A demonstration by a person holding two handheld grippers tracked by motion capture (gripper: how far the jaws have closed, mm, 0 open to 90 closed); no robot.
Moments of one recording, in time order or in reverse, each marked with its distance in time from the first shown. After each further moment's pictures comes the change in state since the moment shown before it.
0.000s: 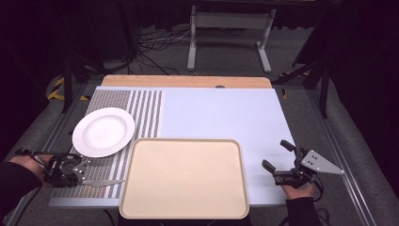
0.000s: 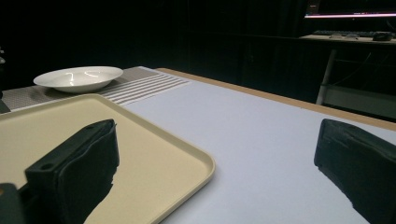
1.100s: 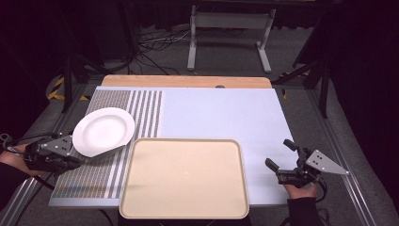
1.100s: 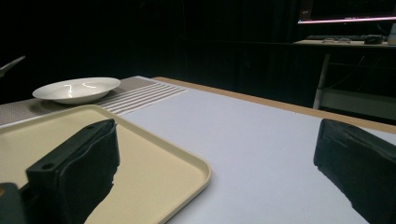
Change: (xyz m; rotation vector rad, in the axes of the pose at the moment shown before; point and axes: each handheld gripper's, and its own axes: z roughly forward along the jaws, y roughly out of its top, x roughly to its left) left arm 0.004 -0.028 -0.068 -0.473 0.082 -0.204; right arm -0.004 0.003 -0.006 -0.032 -0.014 0.030
